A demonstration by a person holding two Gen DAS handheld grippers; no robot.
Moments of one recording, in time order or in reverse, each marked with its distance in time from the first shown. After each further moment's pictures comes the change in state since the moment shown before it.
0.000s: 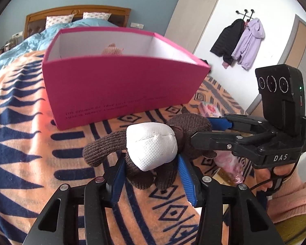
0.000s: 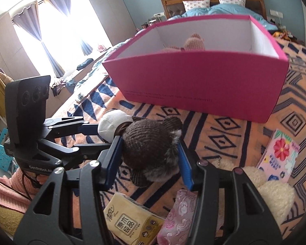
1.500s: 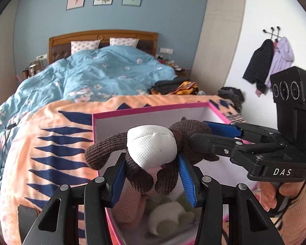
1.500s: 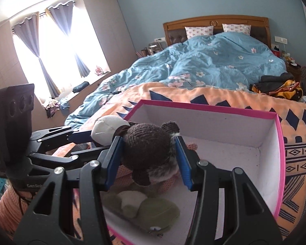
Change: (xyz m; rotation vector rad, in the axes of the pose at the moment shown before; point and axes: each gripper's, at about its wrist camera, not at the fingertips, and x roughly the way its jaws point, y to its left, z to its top) left arm 0.013 0.078 0.188 -0.018 -0.130 0.248; right arm 0.058 -0.041 0.201 -0.039 -0.140 -0.036
